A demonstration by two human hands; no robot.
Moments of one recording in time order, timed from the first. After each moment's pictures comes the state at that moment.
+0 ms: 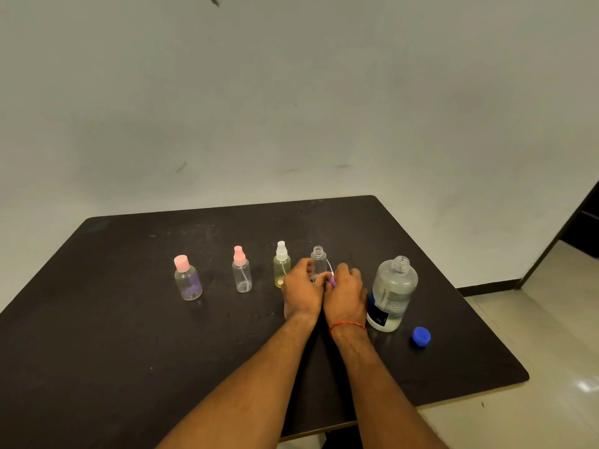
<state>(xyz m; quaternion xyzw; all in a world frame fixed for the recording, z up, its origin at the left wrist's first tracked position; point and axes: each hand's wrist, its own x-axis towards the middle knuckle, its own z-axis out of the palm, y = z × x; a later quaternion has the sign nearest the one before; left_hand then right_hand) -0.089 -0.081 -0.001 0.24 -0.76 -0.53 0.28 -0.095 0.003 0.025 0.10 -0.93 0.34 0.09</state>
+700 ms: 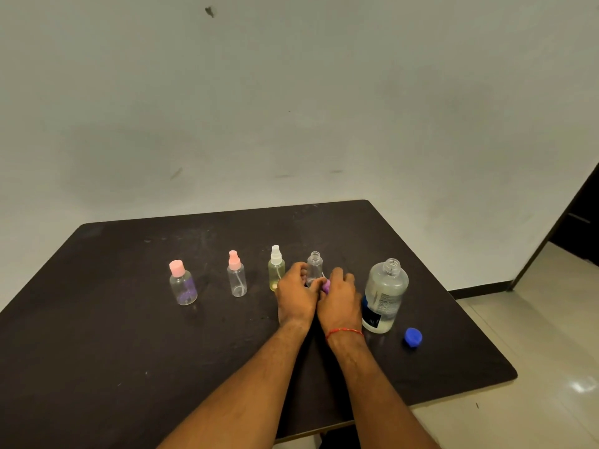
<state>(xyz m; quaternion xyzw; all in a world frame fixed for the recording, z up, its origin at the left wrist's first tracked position) -0.080 -0.079 0.005 0.24 -0.79 -0.49 0.29 -0.088 0.009 0.027 0.12 -0.93 0.33 0.09</state>
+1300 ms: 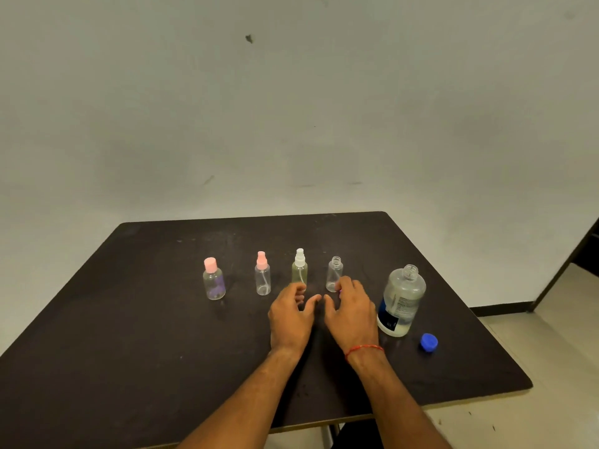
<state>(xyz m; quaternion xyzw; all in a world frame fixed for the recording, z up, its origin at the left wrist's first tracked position) -0.005 -0.100 0.000 0.22 -0.79 -0.47 0.34 -0.052 0.014 0.036 0.22 -0.90 0.35 0.16</state>
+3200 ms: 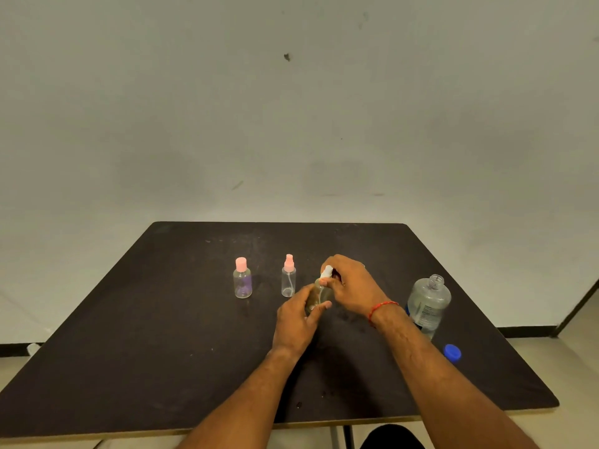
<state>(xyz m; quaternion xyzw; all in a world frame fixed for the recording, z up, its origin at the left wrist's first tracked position) 0.024 -0.138 -0.001 0.14 -0.81 -0.47 0.32 -0.062 -0.022 0.112 0.45 -0.83 0.33 0.01</state>
